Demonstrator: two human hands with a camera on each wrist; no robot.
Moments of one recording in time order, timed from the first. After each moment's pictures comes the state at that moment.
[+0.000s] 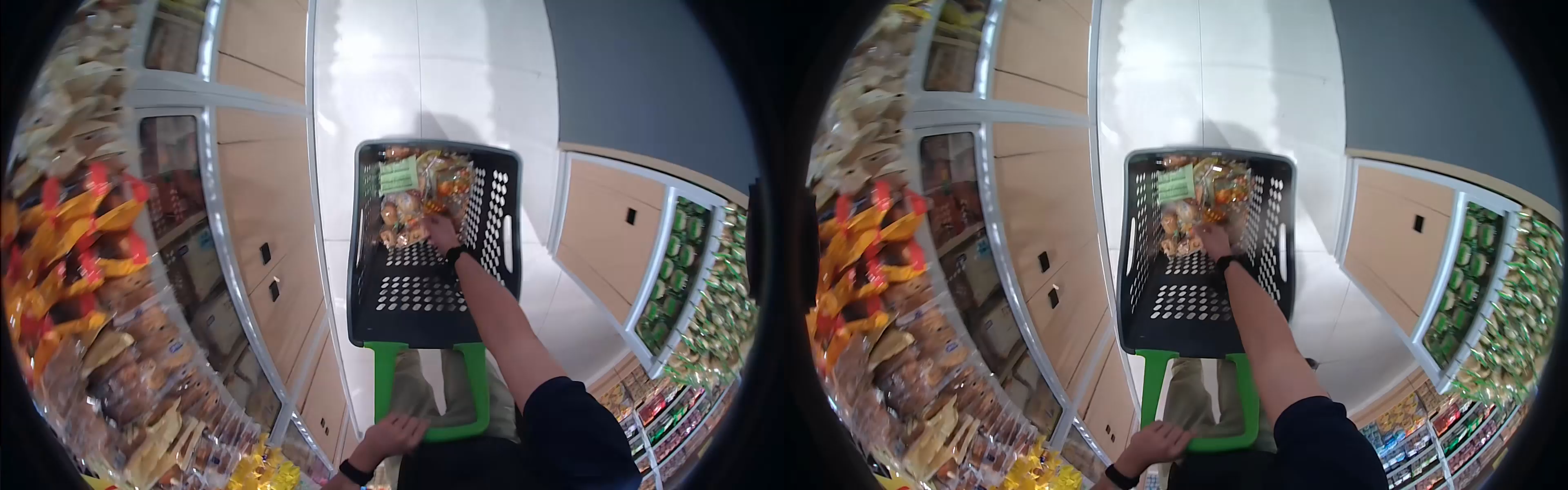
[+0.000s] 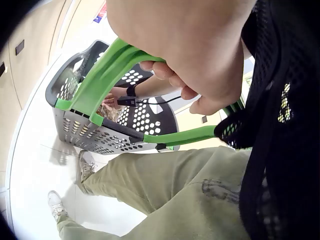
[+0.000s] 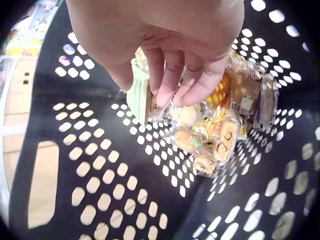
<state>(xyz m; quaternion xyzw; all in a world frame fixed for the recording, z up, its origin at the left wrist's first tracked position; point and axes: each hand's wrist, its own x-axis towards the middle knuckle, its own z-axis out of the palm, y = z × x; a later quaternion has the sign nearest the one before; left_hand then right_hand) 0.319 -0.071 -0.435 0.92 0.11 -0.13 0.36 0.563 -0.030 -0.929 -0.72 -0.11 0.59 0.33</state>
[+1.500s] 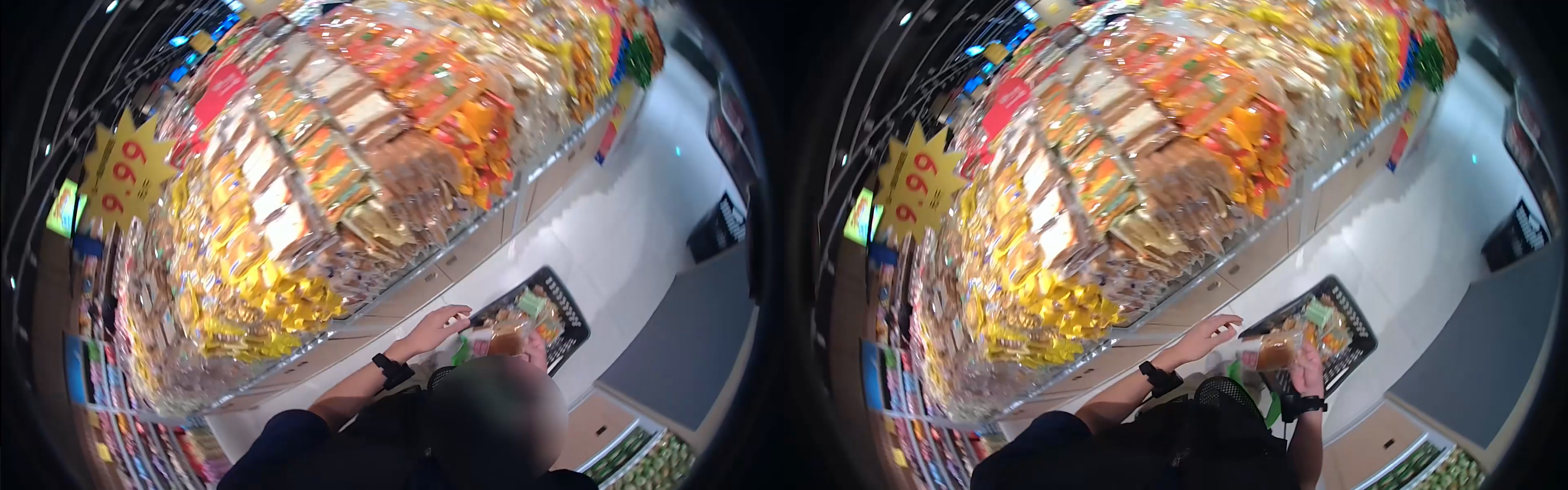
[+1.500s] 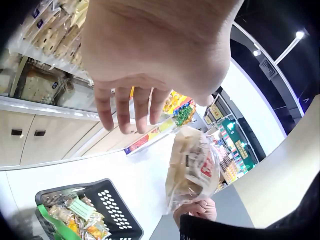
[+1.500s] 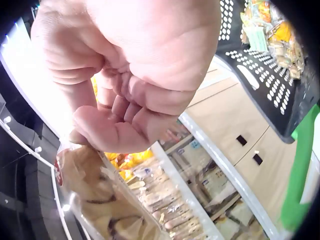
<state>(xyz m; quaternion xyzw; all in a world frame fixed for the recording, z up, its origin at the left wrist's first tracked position) 0.289 -0.054 -0.236 0.64 0.55 0.25 0.47 0.583 -0.077 -0.366 -0.25 -0.13 0.81 0.51</state>
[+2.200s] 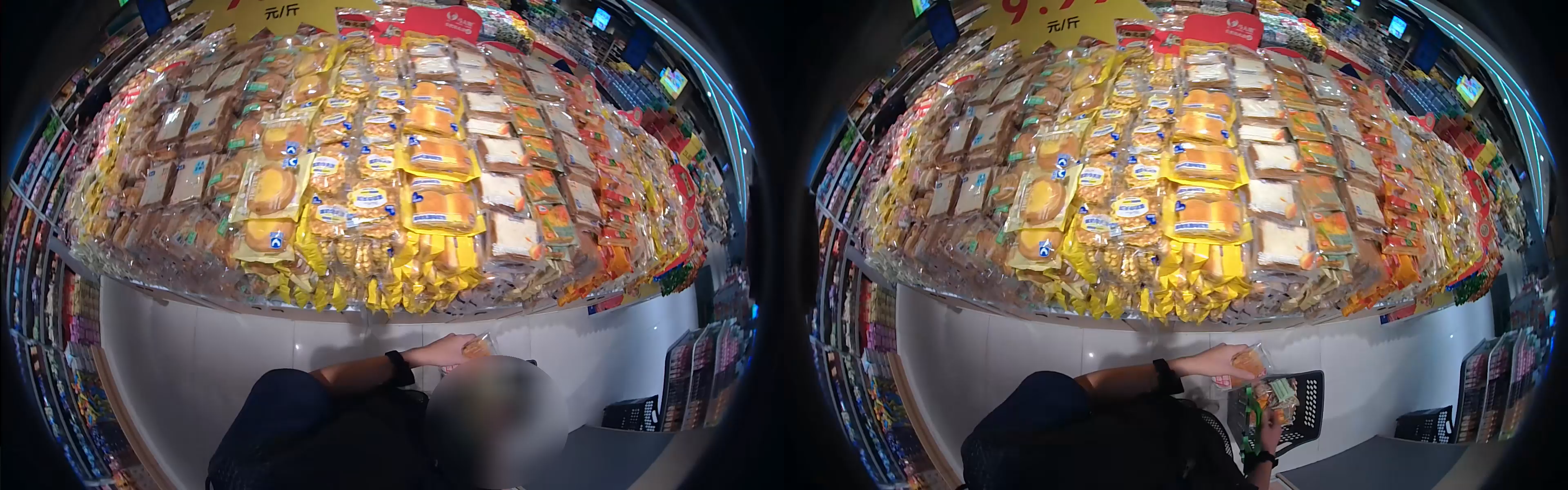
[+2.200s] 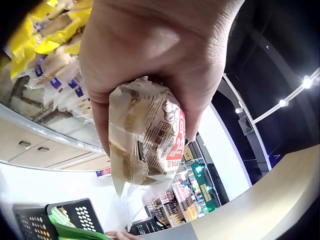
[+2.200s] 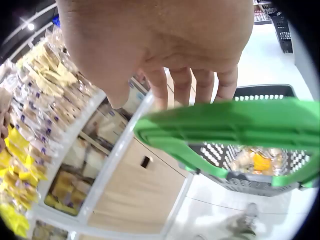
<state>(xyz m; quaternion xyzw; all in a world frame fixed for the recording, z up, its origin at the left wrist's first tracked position) 0.062 -0.191 -0.235 0.57 0.49 0.42 0.51 0.424 -0.194 -0.372 -0.63 -0.60 0.45 0.19</state>
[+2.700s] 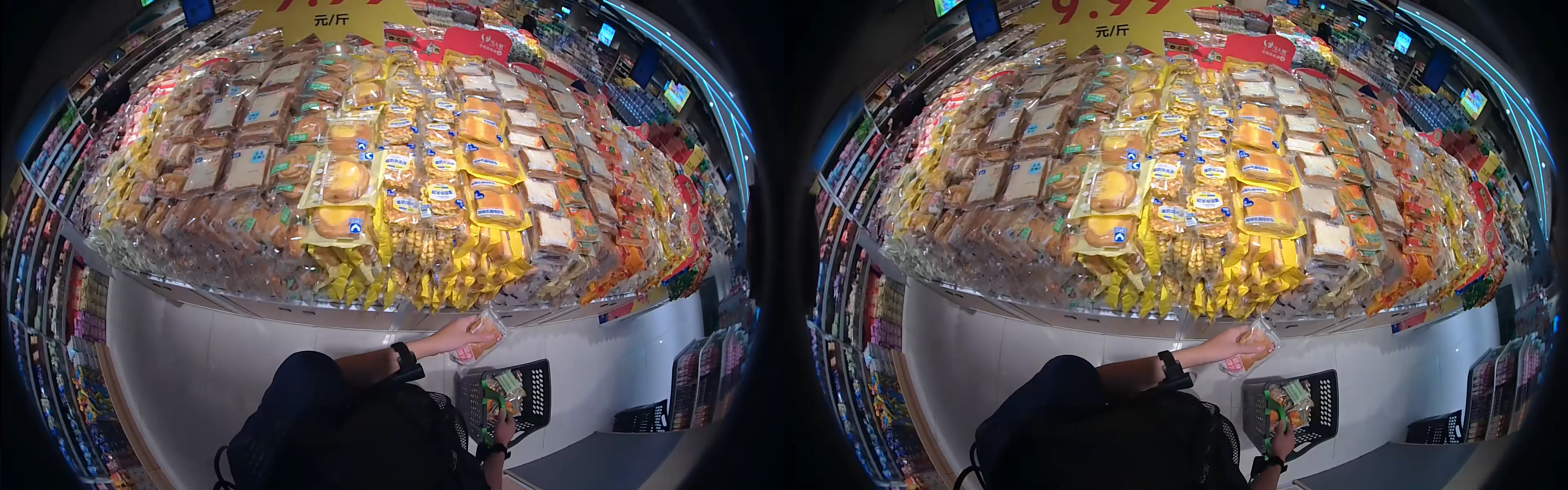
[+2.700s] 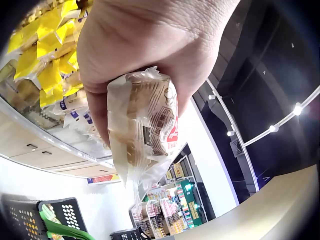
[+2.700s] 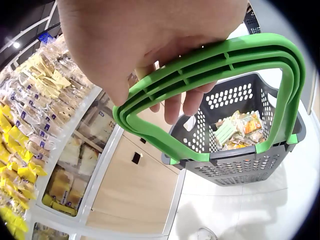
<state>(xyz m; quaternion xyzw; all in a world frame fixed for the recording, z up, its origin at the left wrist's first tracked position) 0.002 -0.295 -0.223 0.45 0.46 0.55 0.53 0.413 -0.304 -0.396 -0.70 -0.61 0.34 0.17</state>
